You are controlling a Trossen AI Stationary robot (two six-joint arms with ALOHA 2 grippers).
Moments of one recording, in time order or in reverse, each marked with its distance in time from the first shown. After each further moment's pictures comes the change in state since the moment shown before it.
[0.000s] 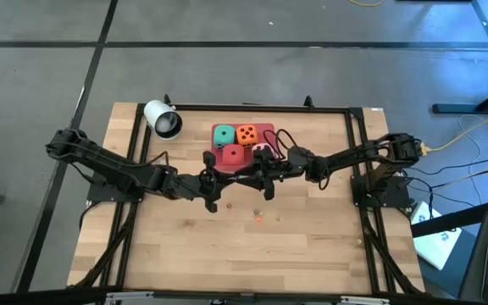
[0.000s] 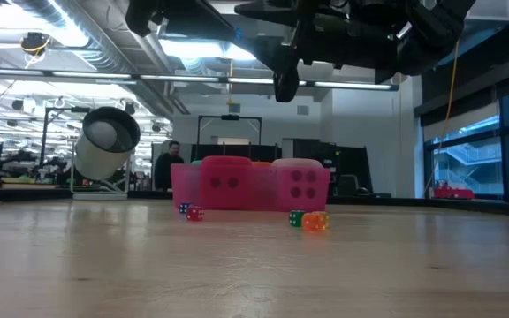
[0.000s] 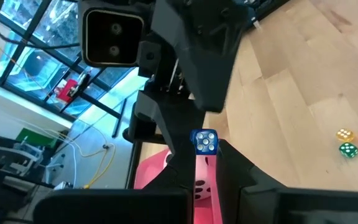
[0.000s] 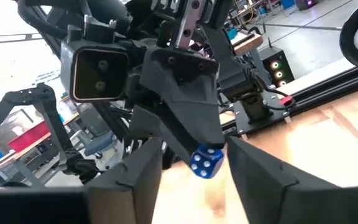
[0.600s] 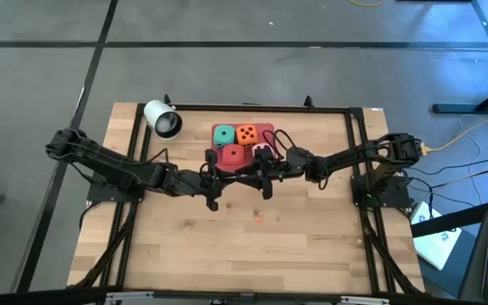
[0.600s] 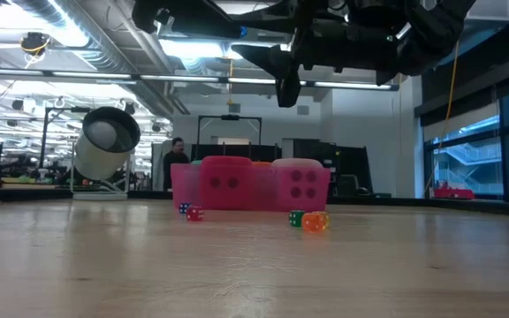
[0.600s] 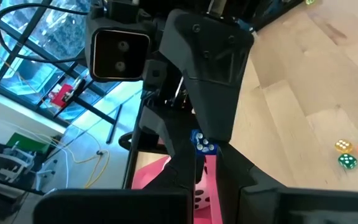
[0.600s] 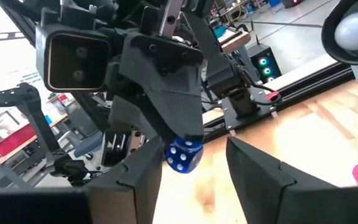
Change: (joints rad) left arm 0.027 0.000 0.000 0.033 0.059 0.007; right arm 0.000 0.000 -0.002 -0.032 0.038 0.000
